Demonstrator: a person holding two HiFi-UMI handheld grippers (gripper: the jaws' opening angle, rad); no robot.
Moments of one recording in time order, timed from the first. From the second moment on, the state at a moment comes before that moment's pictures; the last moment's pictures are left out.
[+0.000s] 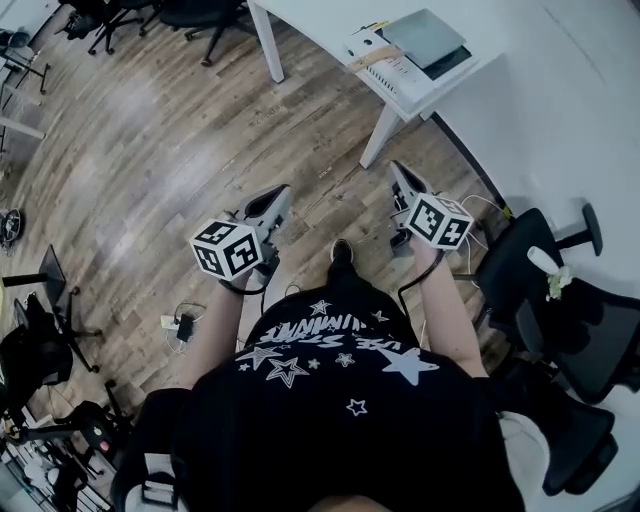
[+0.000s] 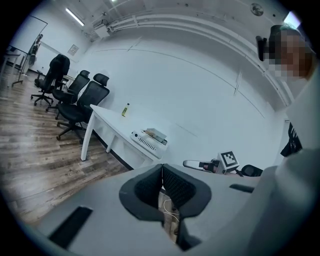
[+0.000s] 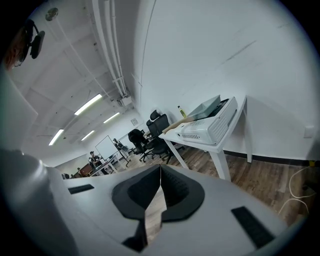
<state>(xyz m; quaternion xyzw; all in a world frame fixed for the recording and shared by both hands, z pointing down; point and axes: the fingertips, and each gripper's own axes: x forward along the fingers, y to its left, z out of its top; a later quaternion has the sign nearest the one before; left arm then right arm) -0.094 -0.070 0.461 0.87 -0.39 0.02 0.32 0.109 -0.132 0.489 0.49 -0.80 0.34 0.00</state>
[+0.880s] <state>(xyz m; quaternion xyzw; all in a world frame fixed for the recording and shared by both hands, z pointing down) -0.011 -0.165 0.461 0.85 -0.40 0.03 0.34 0.154 -0.233 0.495 0.41 -0.81 0.42 -0.04</state>
